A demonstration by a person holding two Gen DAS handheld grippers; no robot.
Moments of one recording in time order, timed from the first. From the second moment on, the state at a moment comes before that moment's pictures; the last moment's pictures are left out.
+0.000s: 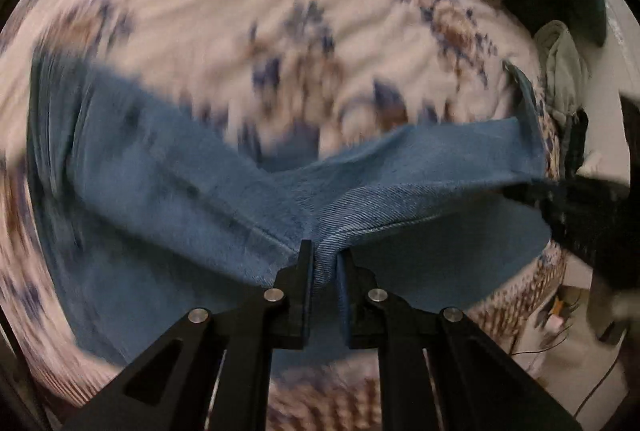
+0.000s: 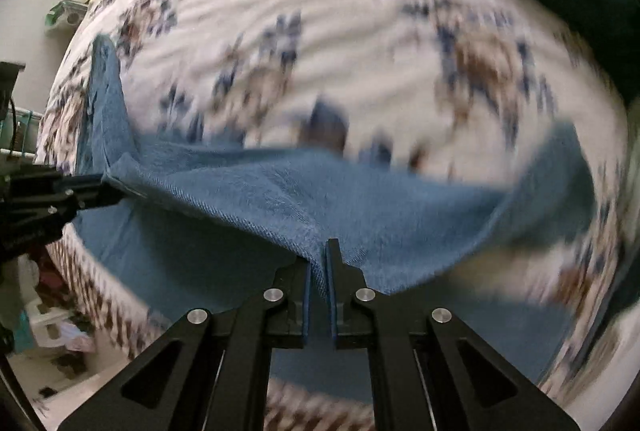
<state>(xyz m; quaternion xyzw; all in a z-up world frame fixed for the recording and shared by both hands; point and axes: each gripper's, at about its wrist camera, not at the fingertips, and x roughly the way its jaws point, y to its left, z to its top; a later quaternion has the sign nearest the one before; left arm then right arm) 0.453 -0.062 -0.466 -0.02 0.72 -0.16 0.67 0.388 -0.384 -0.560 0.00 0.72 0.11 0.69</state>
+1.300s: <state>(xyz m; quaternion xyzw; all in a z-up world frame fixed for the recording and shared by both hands) 0.496 -0.020 -0.480 0.03 0.66 0.10 0.74 0.402 -0.511 -0.613 0.10 0.72 -0.17 0.66</state>
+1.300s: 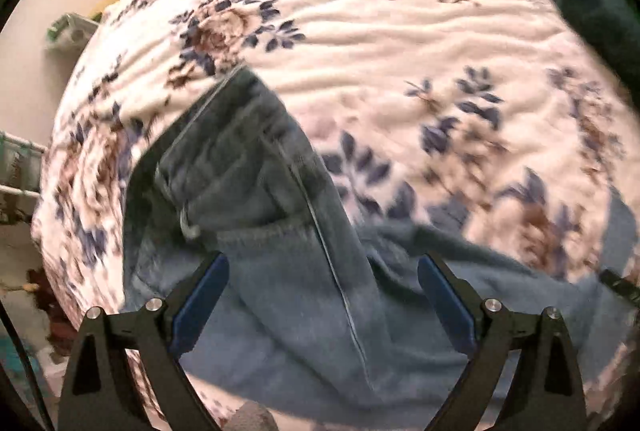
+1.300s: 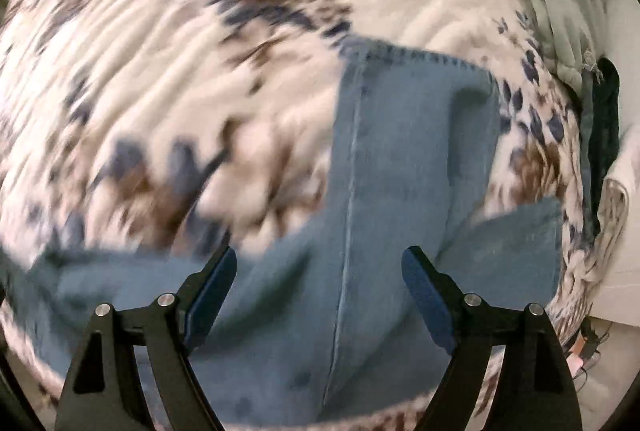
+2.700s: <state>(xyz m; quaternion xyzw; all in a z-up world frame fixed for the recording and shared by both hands) 0.323 0.147 -0.488 -0.27 0.67 0.22 0.66 0.245 -0.506 -0.669 0.33 0.71 -0.26 0.57</state>
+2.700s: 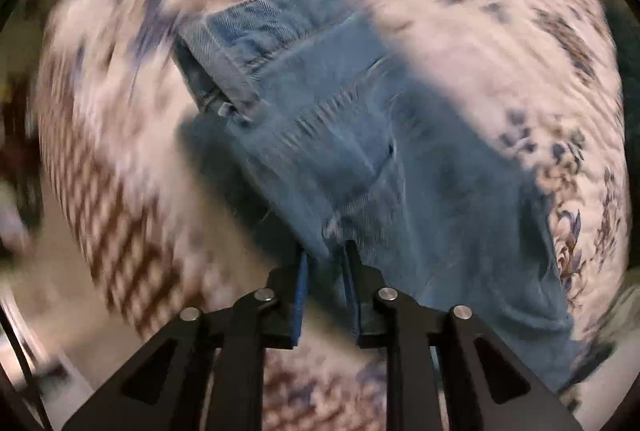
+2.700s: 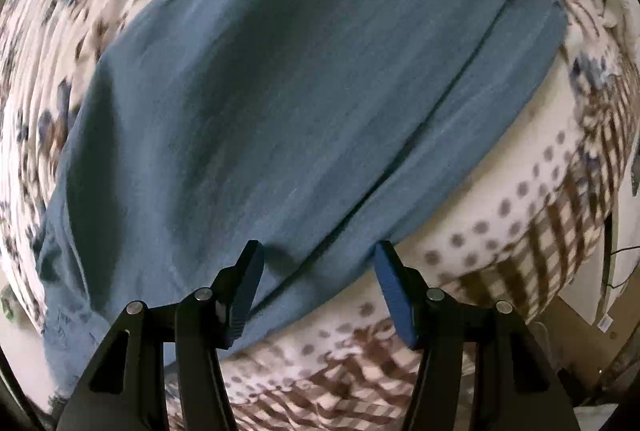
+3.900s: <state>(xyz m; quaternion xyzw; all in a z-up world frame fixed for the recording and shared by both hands) 0.387 -0.043 -0.499 -0.05 0.68 0.02 0.73 0.200 -0.541 -0.652 0.49 0.53 -0.34 0.60</state>
